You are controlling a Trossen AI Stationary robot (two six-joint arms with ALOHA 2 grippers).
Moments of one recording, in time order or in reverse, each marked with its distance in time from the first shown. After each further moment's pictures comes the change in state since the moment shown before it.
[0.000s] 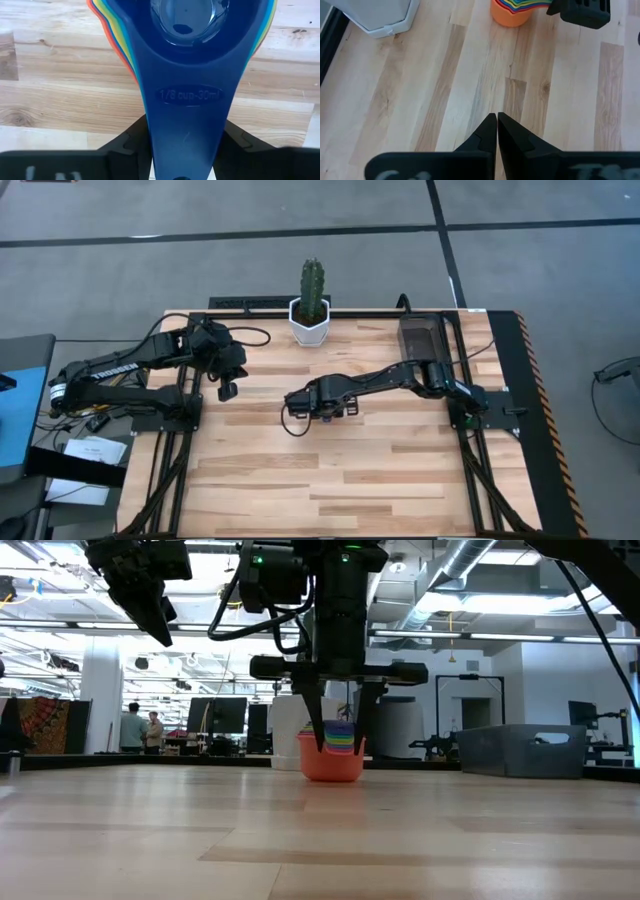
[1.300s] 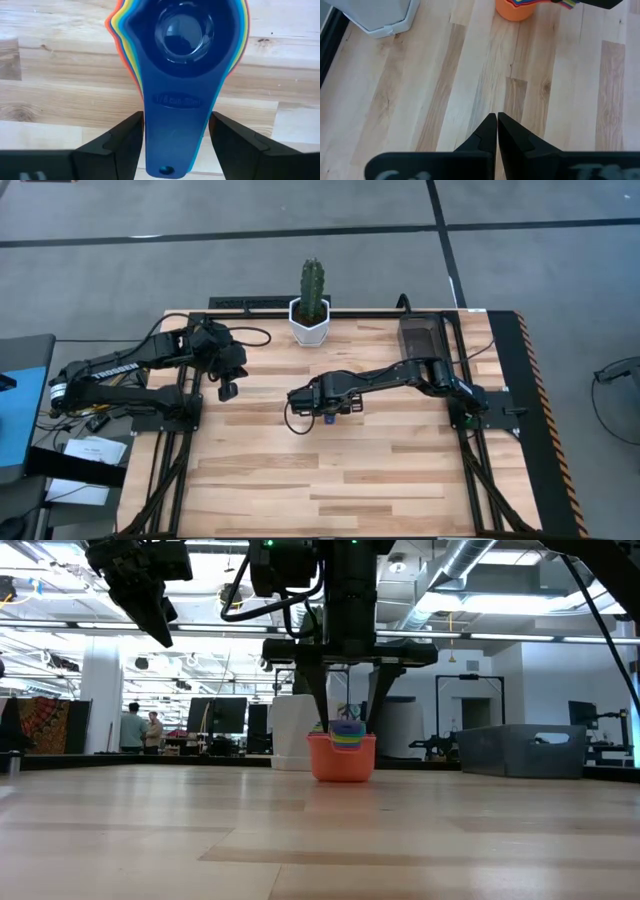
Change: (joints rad) left arm 0.000 0.004 0.000 0.001 -0.002 0.007; right arm -0.001 -0.048 0.001 -0.073 0.021 -0.011
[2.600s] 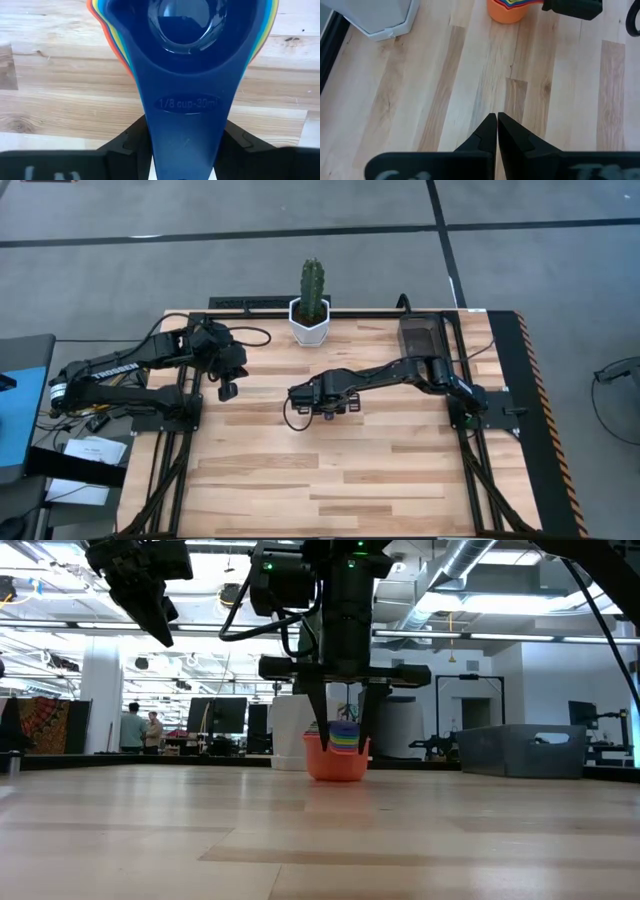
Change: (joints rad) left arm 0.000 0.000 0.000 0.005 0.000 0.011; right arm -0.031 0.002 -0.073 0.124 -0.049 -0.003
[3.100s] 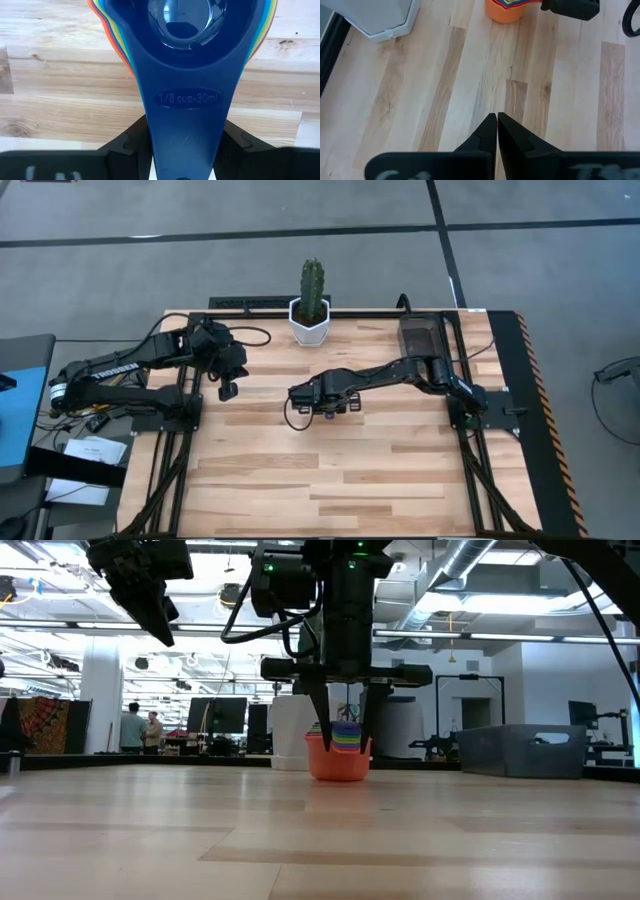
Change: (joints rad) left arm 0.000 0.000 0.000 0.005 0.000 0.000; right arm 0.001 0.000 0.000 -0.013 0.007 0.003
